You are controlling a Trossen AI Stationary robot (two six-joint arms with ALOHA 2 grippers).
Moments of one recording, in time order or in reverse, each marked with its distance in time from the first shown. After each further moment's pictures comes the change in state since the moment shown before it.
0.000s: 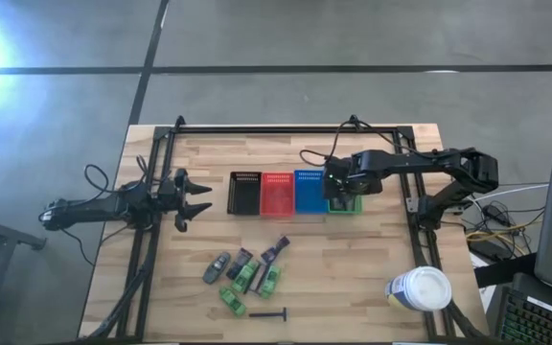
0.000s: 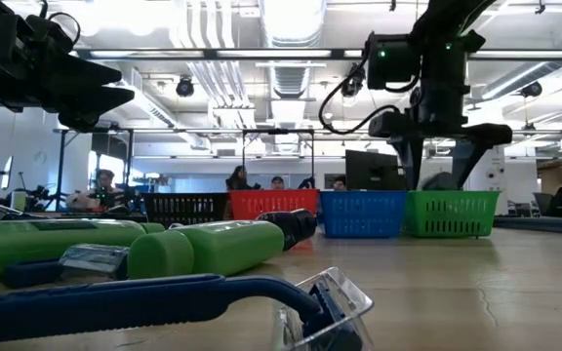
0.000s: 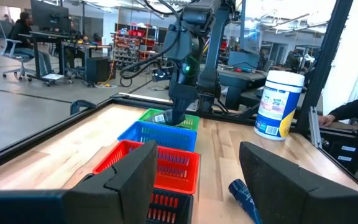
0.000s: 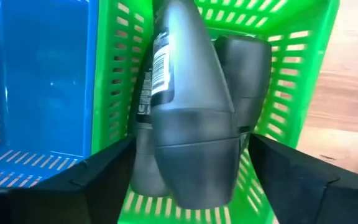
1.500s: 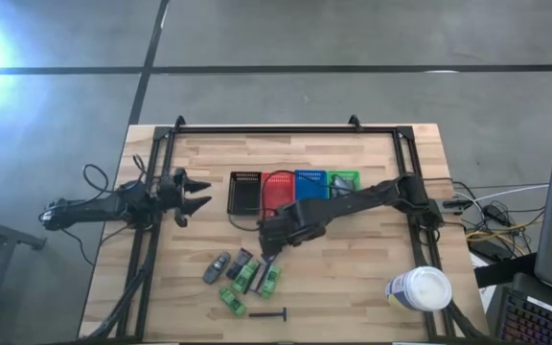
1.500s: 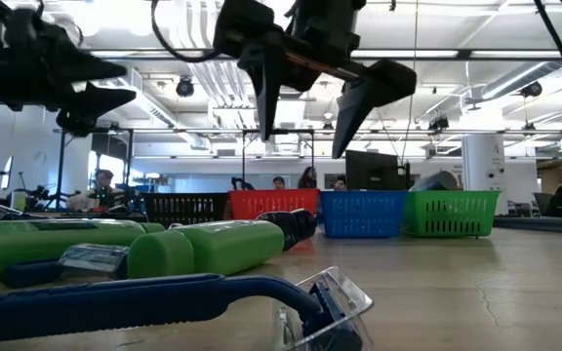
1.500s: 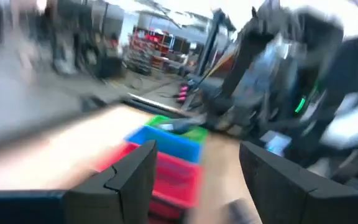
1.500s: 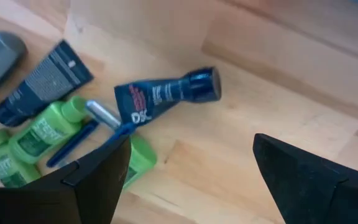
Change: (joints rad) left arm 0.000 0.003 0.000 0.042 -0.069 -0.165; right arm 0.438 0.611 0.884 -0.185 -0.081 0.190
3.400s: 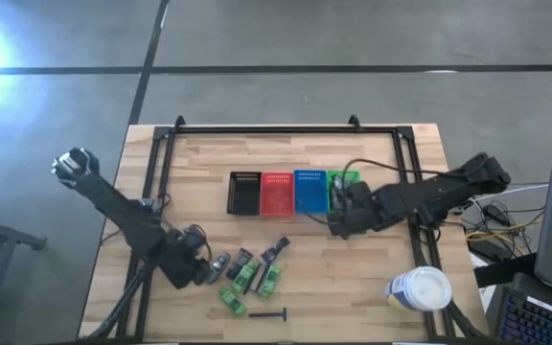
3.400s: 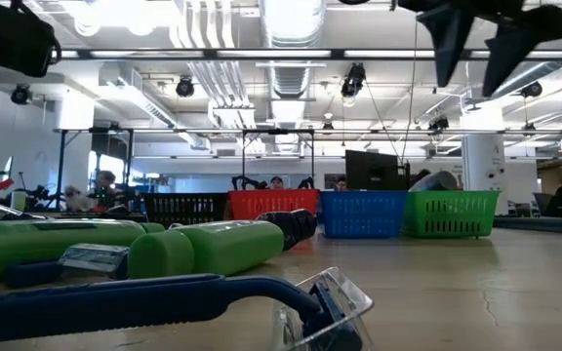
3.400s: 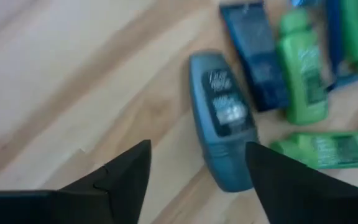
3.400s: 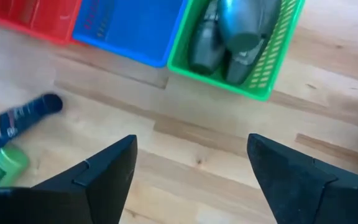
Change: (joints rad) left arm -0.796 1.194 0.756 -0.849 -0.127 -1.252; right arm 0.115 -0.663 -0.553 -0.213 0.304 0.177
